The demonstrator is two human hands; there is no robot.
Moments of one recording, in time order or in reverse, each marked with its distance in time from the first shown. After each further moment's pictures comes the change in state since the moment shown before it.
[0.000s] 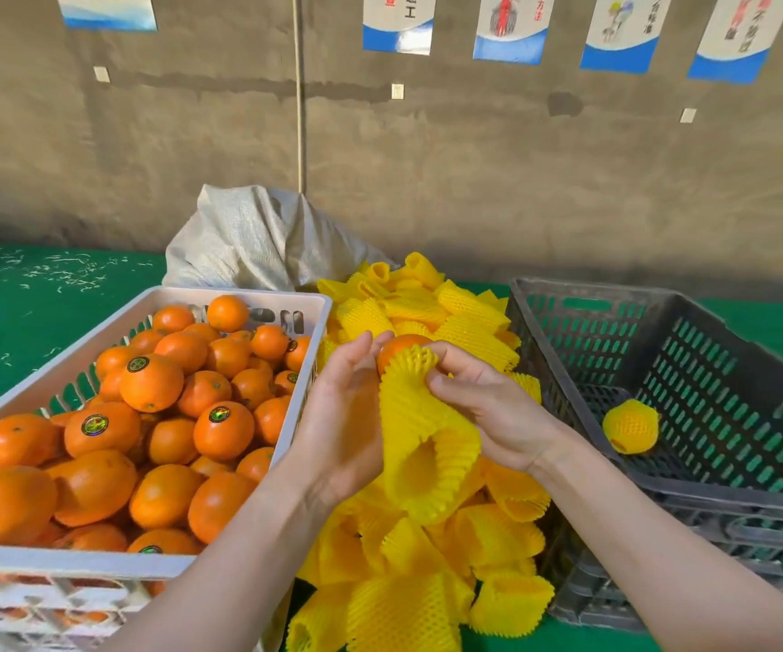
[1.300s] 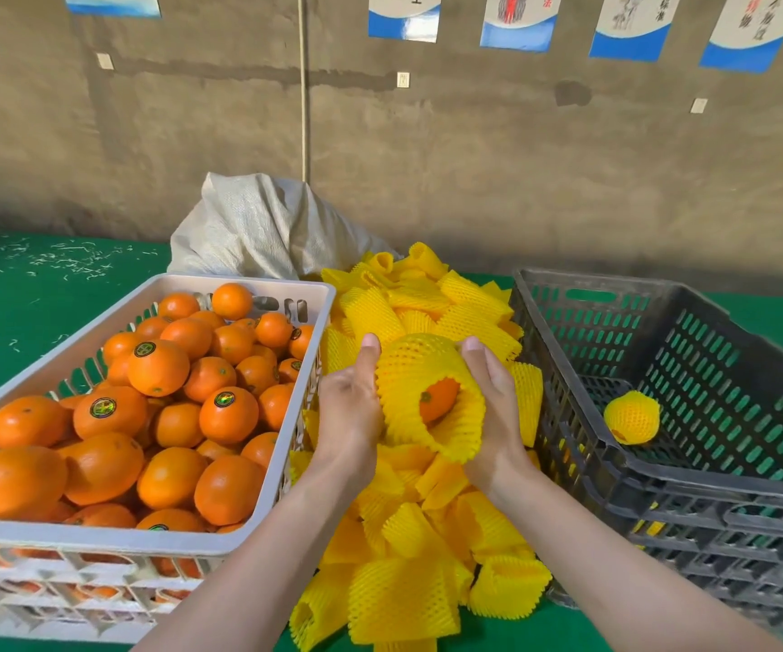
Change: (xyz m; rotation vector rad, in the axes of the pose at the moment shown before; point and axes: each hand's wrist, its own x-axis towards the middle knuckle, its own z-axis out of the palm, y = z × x) left_hand 0.010 -0.024 -0.011 0.558 0.627 0.329; right_hand 0.000 0.027 0.028 -0.128 0.709 -0.257
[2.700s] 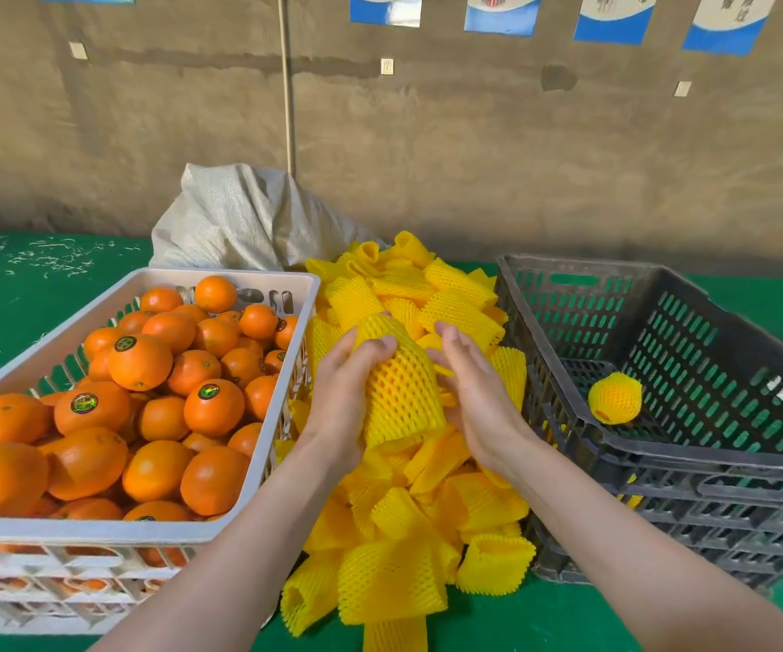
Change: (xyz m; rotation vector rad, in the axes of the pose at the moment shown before) left_hand -0.010 0.007 0.000 -0.126 -0.325 -0.095; right_hand 0.012 0.006 -0.028 -0.216 -0.166 0.222
